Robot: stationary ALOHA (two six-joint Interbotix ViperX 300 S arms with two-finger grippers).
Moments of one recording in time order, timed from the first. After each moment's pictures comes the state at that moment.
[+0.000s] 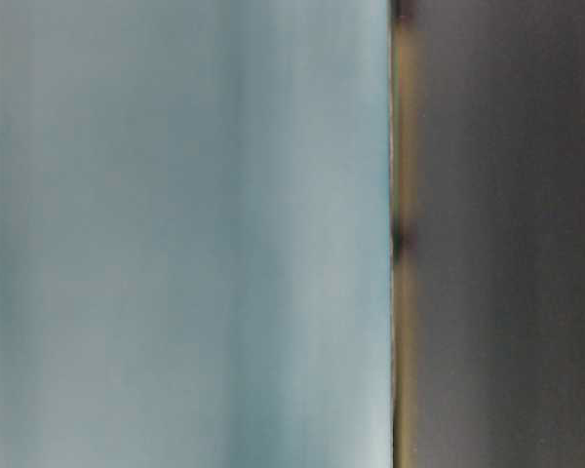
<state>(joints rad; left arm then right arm) 0.00 -0.96 1.17 0.00 -0.29 0.00 0.01 -0.96 1.17 0.00 -0.30 0.01</state>
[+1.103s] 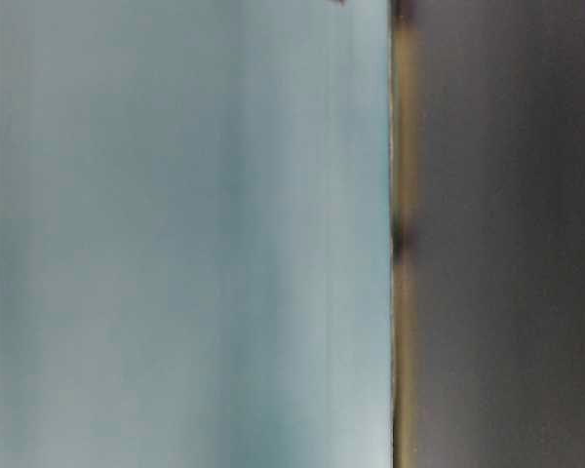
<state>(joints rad) -0.11 -0.43 0.93 0.04 0.10 -0.15 0.06 -0.42 0.89 0.03 0.26 0.07</state>
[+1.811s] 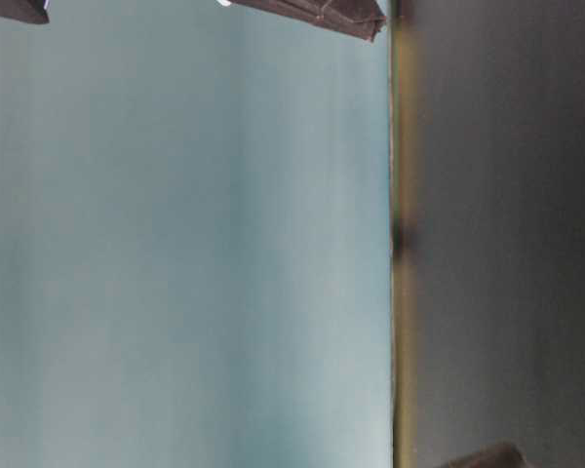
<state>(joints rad) -0.13 -0.15 1.08 0.04 -0.54 -0.16 0.09 -0.34 0.83 0.03 0.27 0.08</state>
